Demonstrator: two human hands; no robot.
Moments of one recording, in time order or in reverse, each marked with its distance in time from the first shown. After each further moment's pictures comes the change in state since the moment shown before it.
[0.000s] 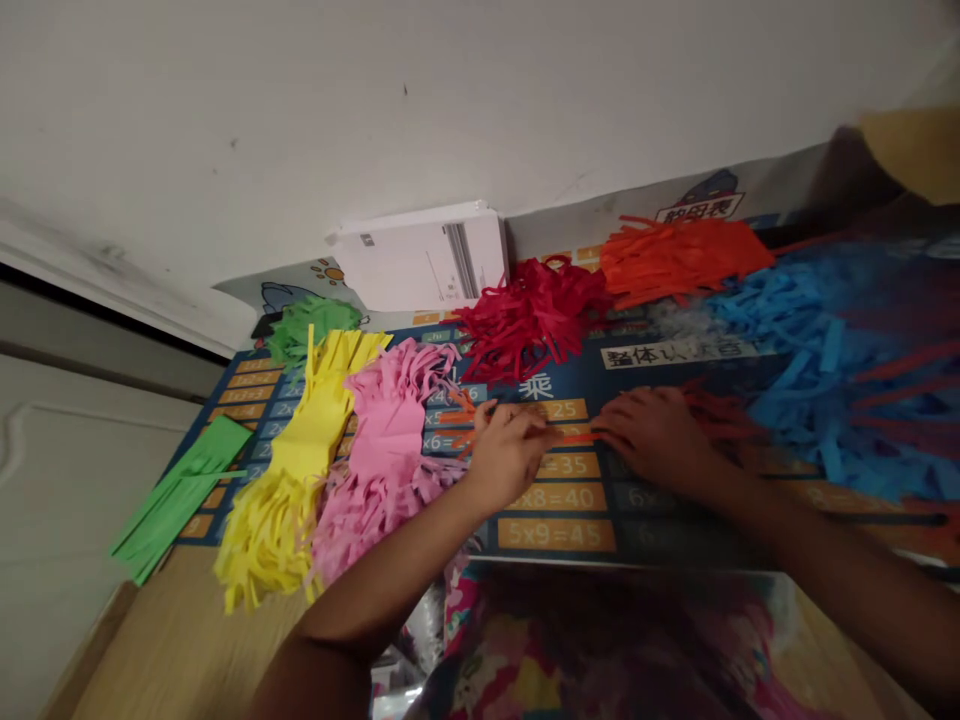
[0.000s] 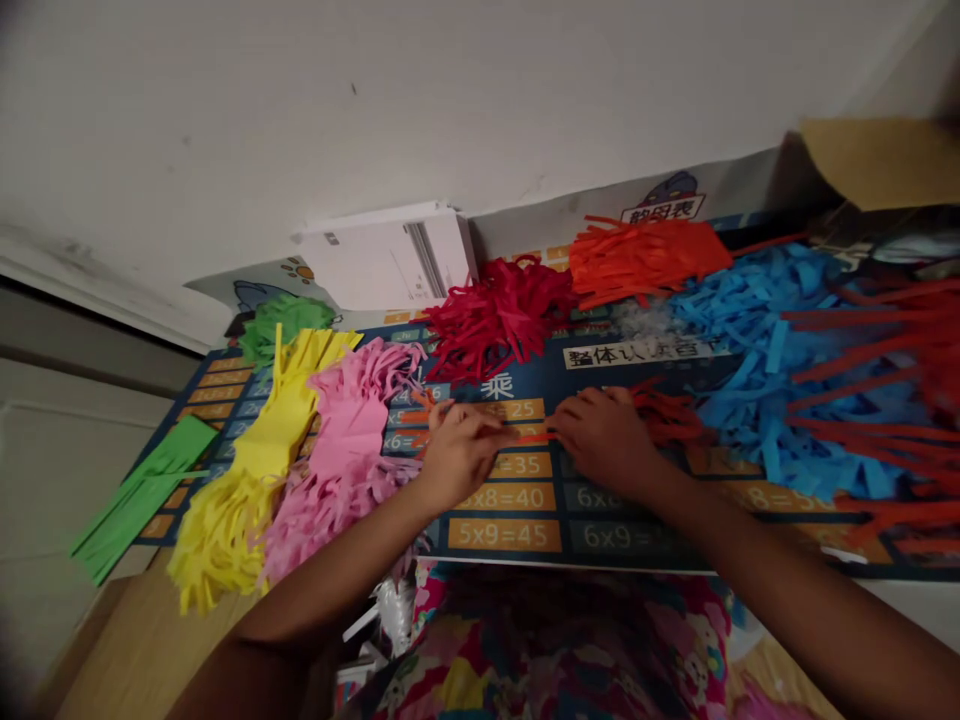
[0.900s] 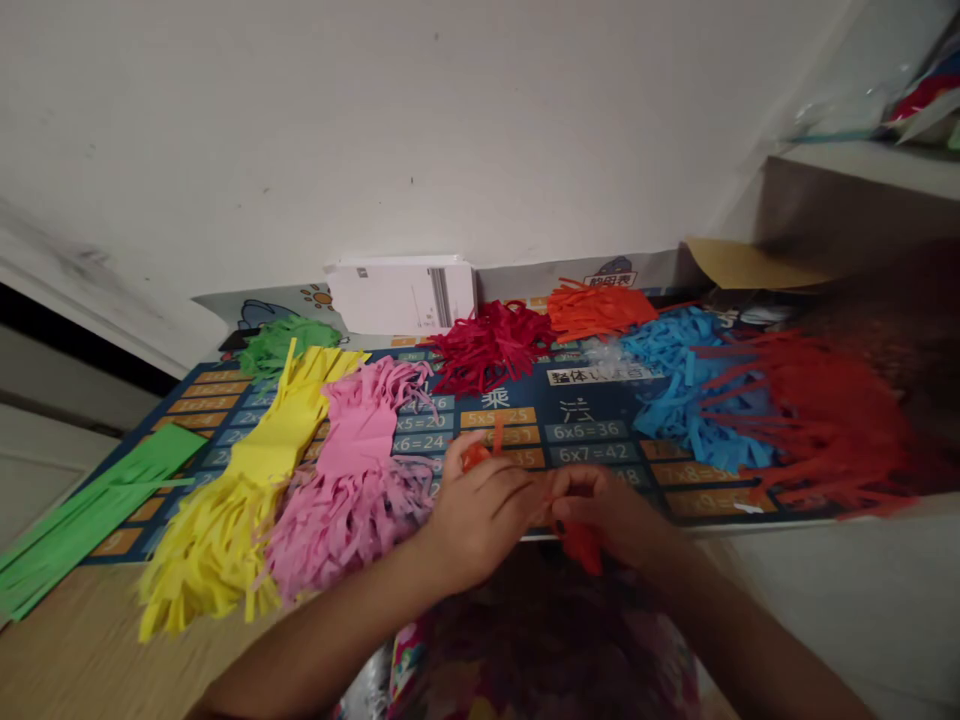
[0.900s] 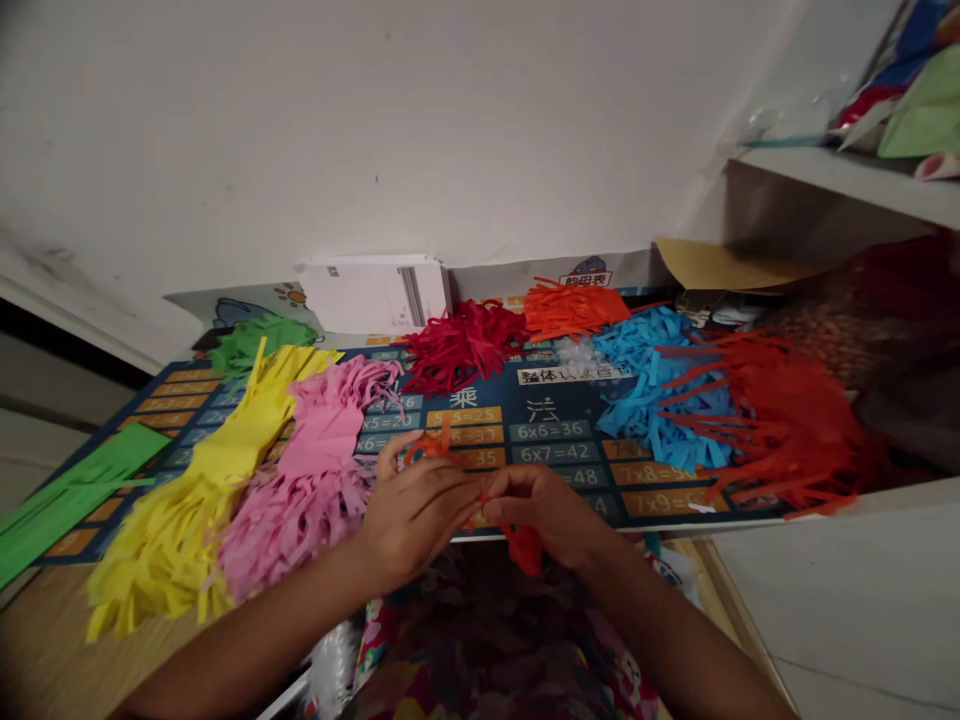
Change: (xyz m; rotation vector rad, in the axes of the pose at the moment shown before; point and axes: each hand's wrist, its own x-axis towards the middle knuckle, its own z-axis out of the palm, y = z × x) left_hand -0.040 0.086 -0.076 -0.048 0.410 0.388; right_hand -0.039 -0.110 -0.057 1.715 -0.059 0.681
